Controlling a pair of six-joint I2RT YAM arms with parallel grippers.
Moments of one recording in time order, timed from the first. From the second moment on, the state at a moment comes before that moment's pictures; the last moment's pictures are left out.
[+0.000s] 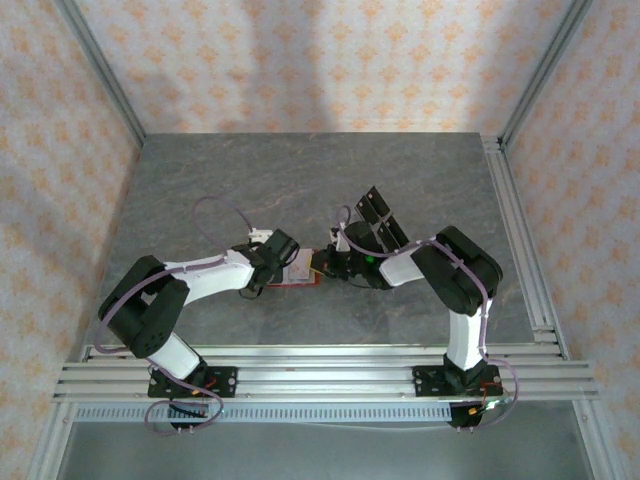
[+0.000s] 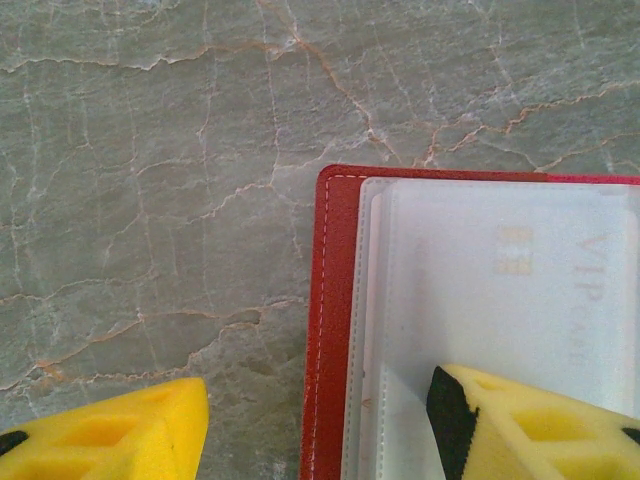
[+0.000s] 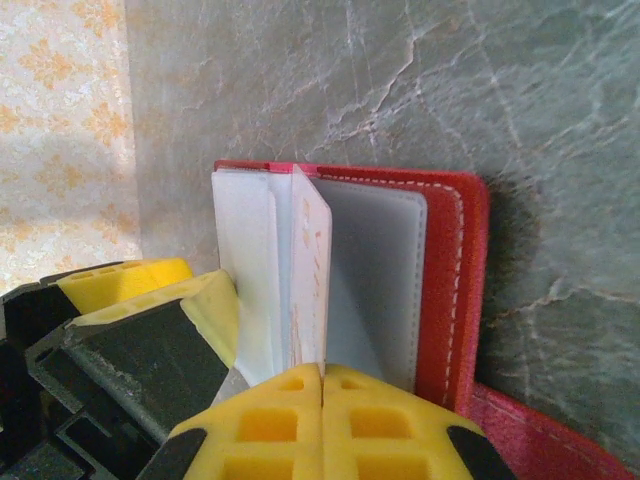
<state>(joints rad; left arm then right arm) -0.61 1.58 0.79 -0.48 -0.45 -0.67 0.66 1.91 0.77 0.54 -0.57 1.01</state>
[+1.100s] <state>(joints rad) -0.55 1.52 0.79 -0.51 -0.45 -0.69 0.68 1.99 0.87 0.48 -0.65 1.00</state>
